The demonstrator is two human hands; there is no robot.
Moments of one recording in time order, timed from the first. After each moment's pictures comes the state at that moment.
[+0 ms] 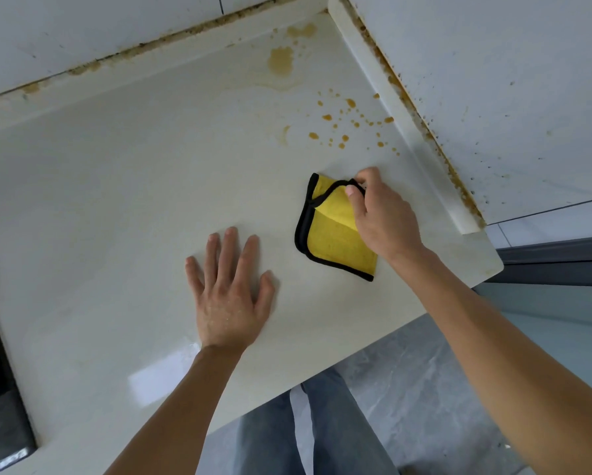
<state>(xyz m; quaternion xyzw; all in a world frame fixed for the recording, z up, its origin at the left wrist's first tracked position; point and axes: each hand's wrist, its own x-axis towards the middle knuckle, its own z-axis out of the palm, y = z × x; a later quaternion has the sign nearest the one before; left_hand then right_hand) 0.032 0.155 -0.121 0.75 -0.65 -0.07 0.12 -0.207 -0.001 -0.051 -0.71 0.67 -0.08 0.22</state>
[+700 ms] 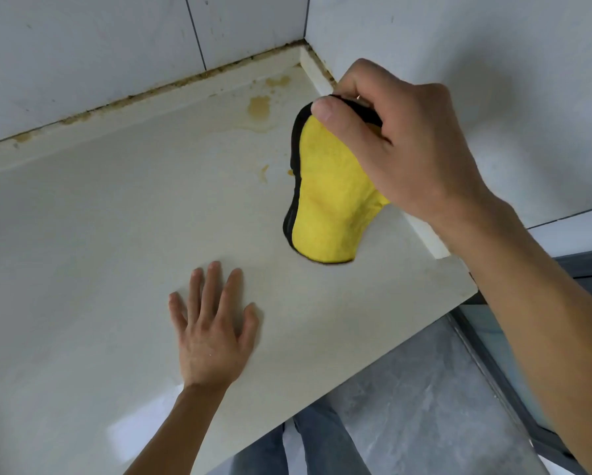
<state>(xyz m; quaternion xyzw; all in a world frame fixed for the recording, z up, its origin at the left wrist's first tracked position) 0.033 0.156 -0.117 0.75 -0.65 -0.08 0.11 -0.191 -0.042 0.135 -0.79 0.52 -0.28 0.14</state>
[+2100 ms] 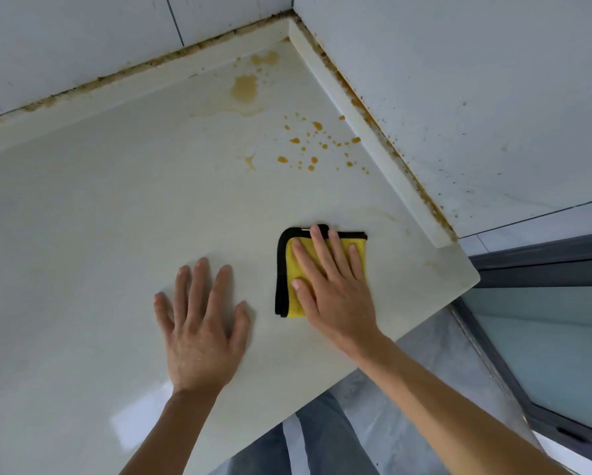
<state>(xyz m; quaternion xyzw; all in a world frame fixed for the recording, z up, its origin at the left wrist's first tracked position) 0.032 0.155 -0.119 0.74 -0.65 -0.06 0.12 -0.198 0.091 -0.108 -0.80 0.59 -0.03 0.10</state>
